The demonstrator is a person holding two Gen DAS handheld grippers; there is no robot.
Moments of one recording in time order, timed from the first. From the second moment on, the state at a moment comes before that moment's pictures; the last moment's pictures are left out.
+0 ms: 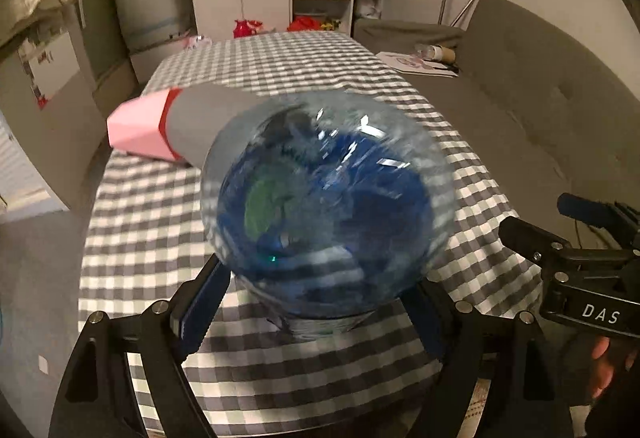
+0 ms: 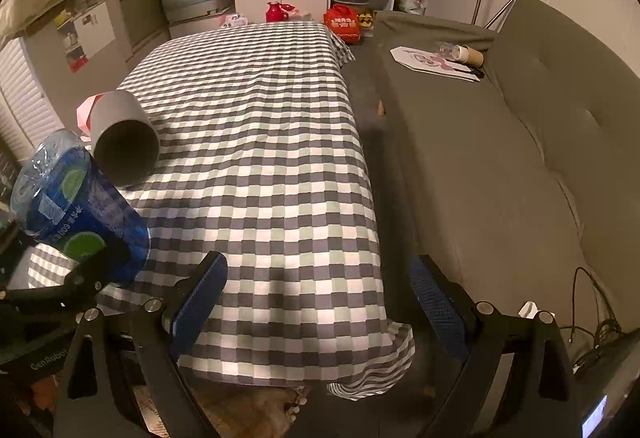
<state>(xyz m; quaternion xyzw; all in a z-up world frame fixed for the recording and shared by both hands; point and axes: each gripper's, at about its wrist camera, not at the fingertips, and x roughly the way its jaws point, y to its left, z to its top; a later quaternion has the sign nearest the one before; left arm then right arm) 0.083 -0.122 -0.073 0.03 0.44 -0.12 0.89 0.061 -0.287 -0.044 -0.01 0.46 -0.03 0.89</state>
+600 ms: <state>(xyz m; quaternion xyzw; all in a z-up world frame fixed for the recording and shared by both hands) 0.085 -0.136 -0.091 0.06 0.45 -0.14 0.88 0.056 -0.284 -0.037 -0.01 0.46 -0.02 0.89</state>
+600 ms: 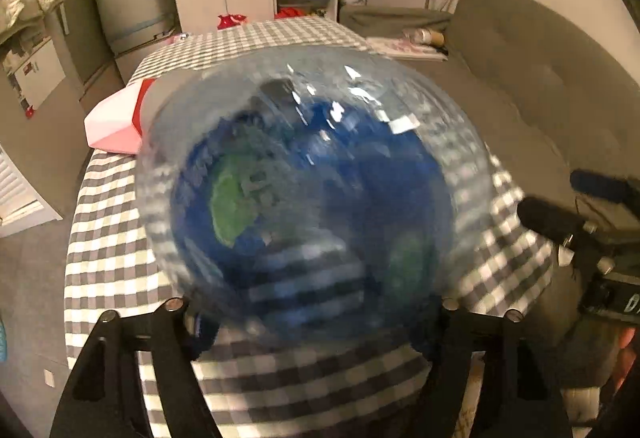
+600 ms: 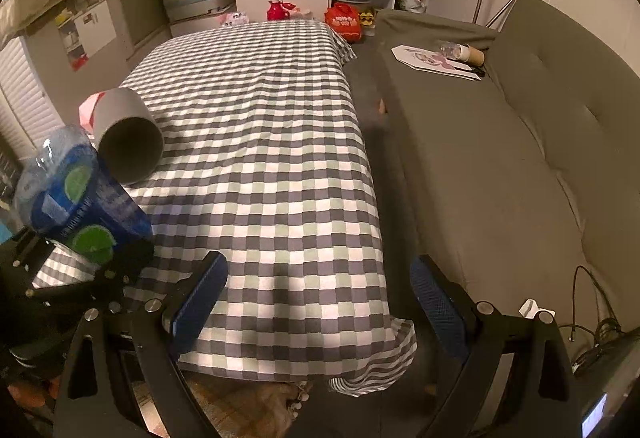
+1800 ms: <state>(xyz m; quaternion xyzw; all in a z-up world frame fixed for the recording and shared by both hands) -0.031 -0.020 -0.008 0.01 0.23 -0.02 0.97 -0.038 -0.213 0.013 0.01 0.25 0.01 0.97</state>
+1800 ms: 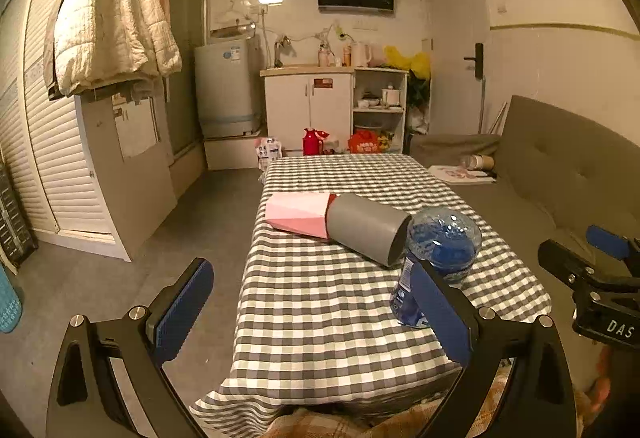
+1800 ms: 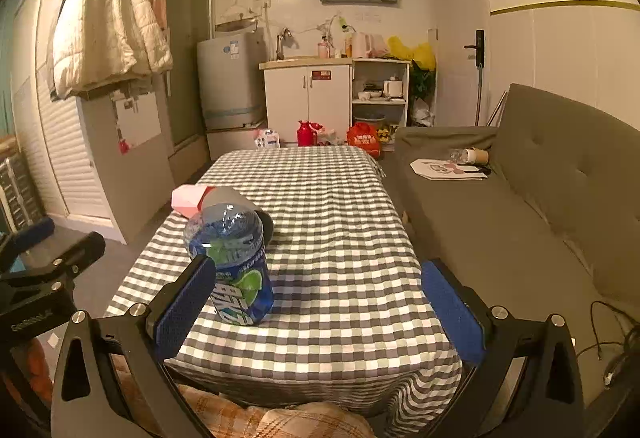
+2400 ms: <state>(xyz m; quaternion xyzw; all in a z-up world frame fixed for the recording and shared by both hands) -0.031 -0.024 -0.011 0.02 0.23 -0.03 0.97 -0.043 -0.222 0.013 0.02 0.25 0.00 0.97</state>
